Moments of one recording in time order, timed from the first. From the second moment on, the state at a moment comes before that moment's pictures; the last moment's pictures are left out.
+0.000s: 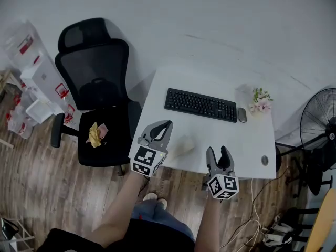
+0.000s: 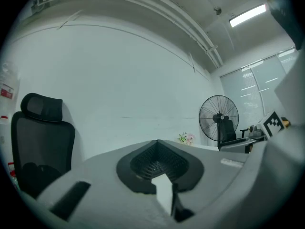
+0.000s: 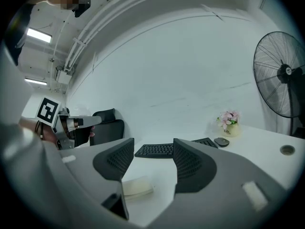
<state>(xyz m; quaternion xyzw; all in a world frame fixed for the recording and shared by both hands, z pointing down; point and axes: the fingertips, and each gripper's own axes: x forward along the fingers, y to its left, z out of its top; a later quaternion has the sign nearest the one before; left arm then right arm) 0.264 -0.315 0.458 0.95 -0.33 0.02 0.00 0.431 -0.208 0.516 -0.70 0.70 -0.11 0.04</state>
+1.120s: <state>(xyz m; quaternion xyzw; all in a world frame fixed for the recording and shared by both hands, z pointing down) 0.237 -0.313 0.486 0.93 -0.35 0.05 0.03 0.358 -0.247 0.600 -0.36 0.82 0.10 -0.44</state>
